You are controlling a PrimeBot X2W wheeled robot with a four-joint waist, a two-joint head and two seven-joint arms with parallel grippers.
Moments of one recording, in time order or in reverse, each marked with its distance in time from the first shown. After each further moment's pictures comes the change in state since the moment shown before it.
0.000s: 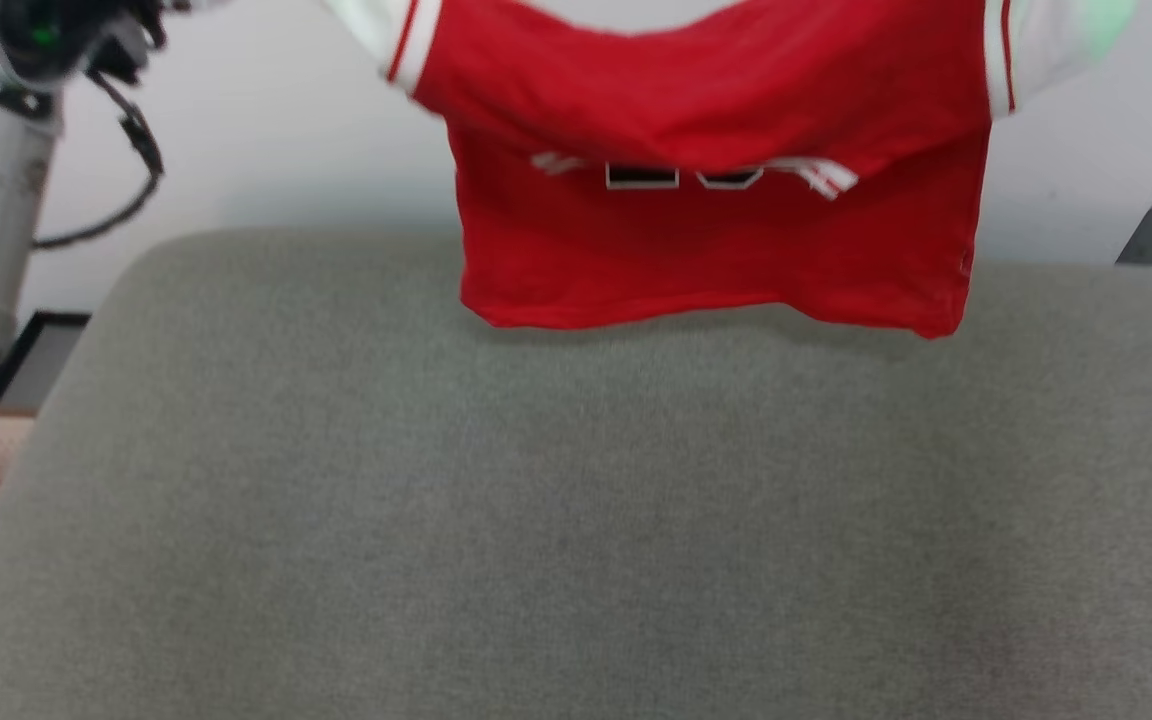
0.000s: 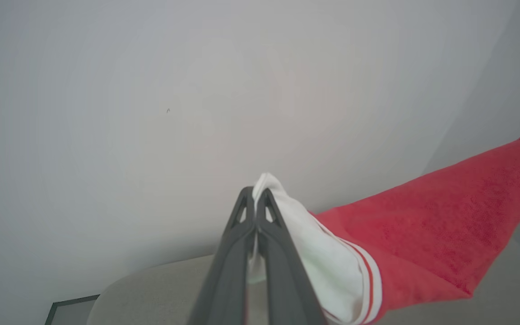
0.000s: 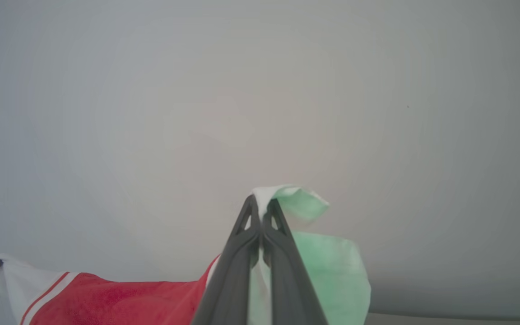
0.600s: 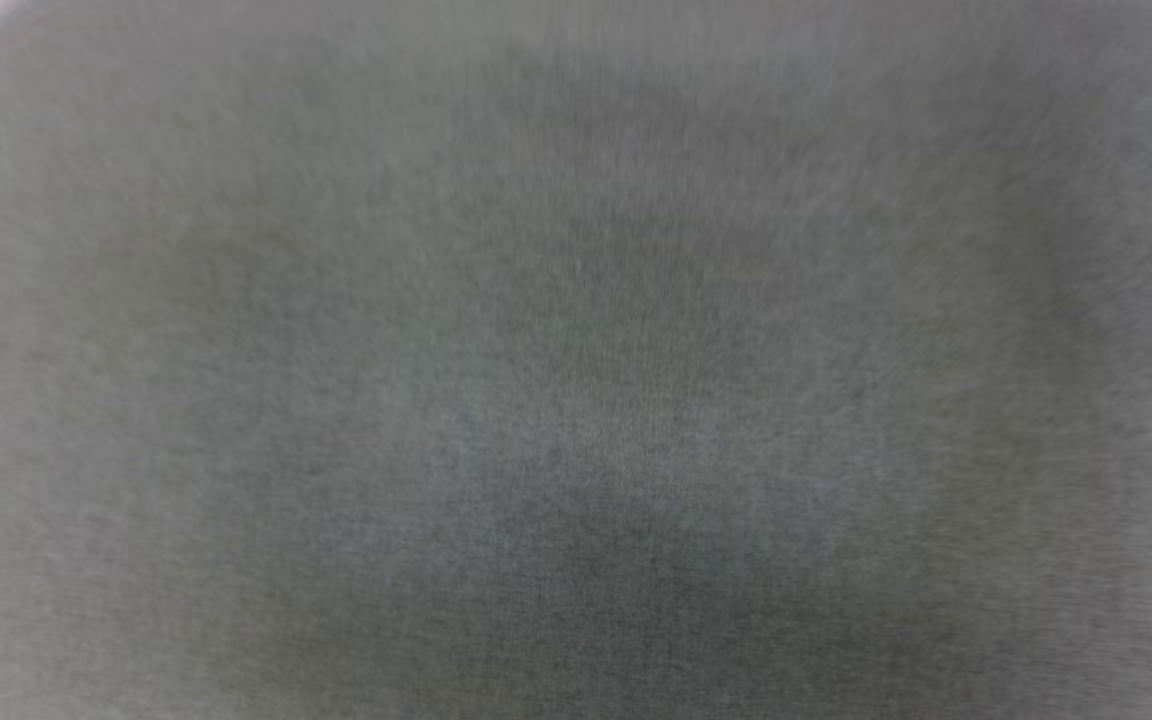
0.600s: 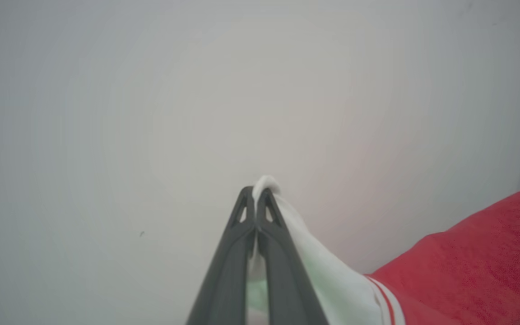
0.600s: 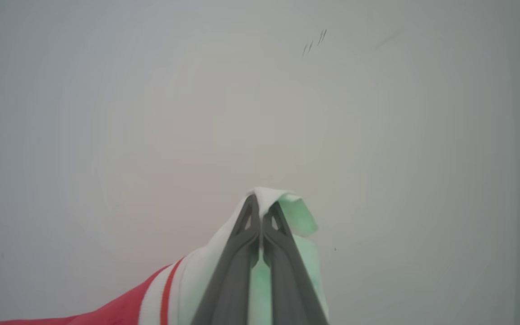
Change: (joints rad) left arm -0.349 -0.134 0.040 0.194 0.167 -0.040 -0.593; right arm -0.365 -0.100 0.174 0.183 -0.359 0.000 -0.792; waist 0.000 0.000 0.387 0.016
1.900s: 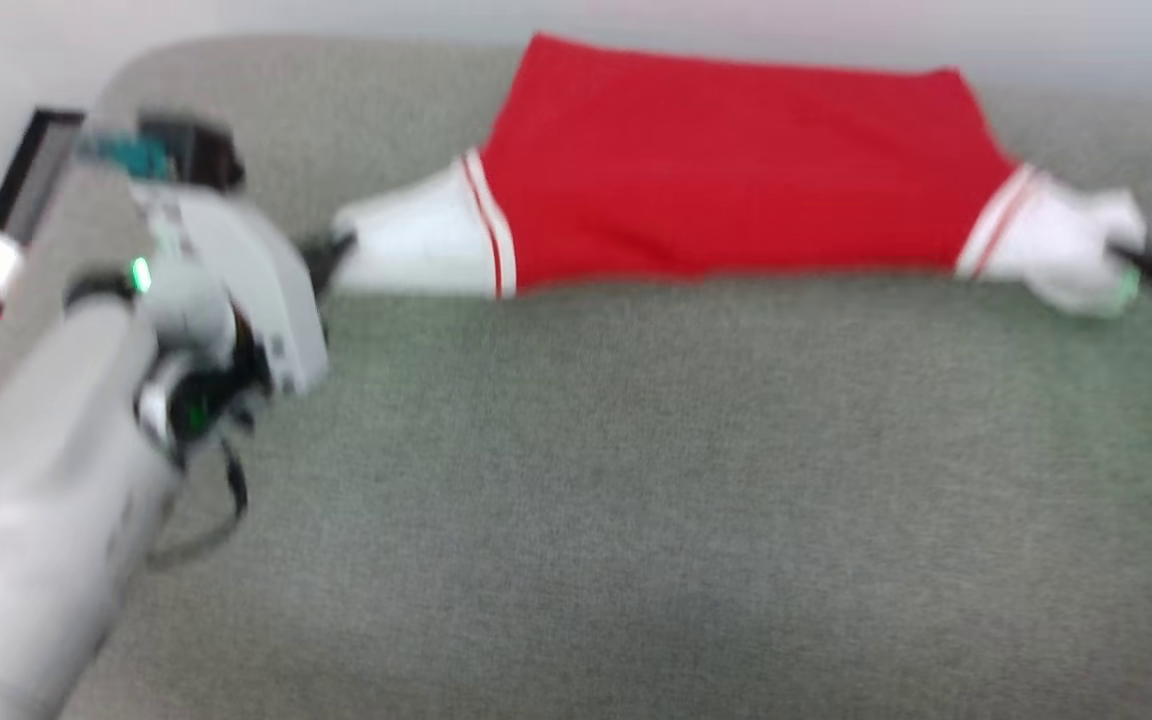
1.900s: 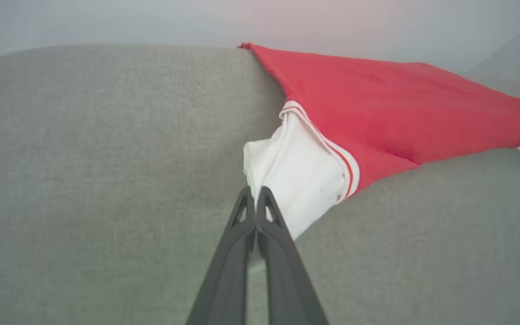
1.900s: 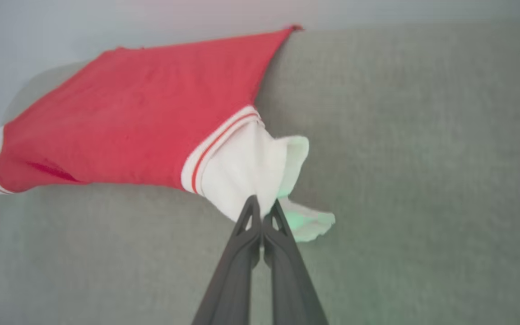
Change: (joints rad) left arm 0.762 0.175 -0.206 -0.155 -0.314 -0.033 0.272; right arm 0.769 -0.272 0.216 -0.195 0.710 0.000 0.904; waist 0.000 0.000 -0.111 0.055
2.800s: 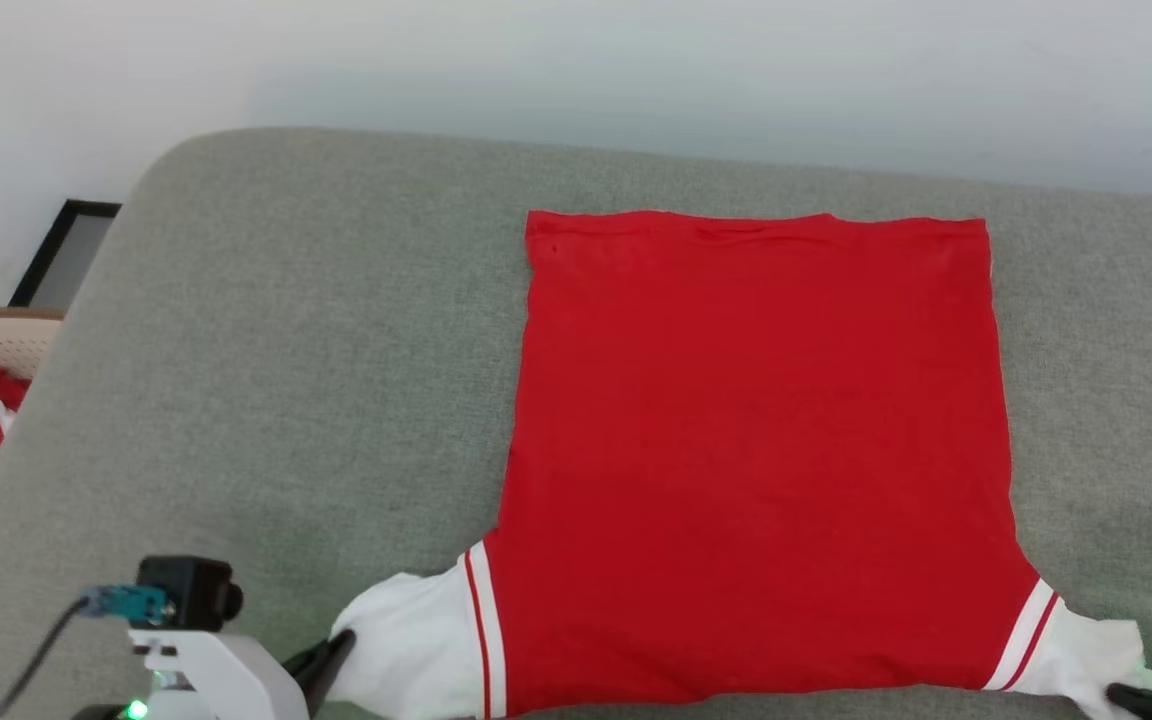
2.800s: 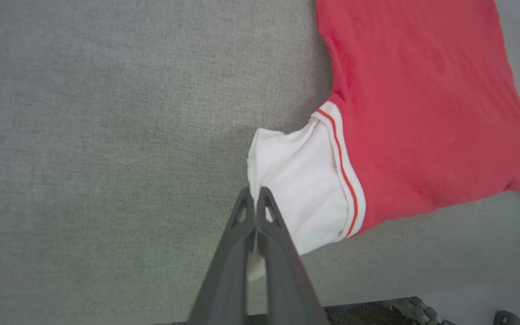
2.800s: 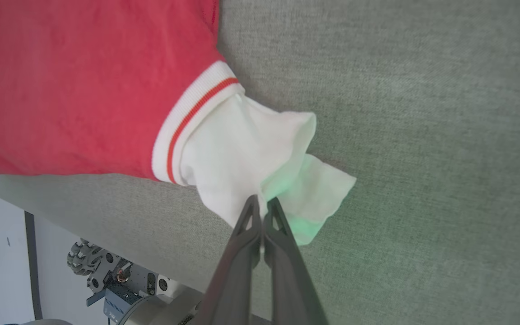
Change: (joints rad) left arm 0.827 0.347 0.058 -0.873 -0.151 0.454 -0.083; right arm 0.902 0.080 -0.339 -0.706 -0.040 0.000 0.357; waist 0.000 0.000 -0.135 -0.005
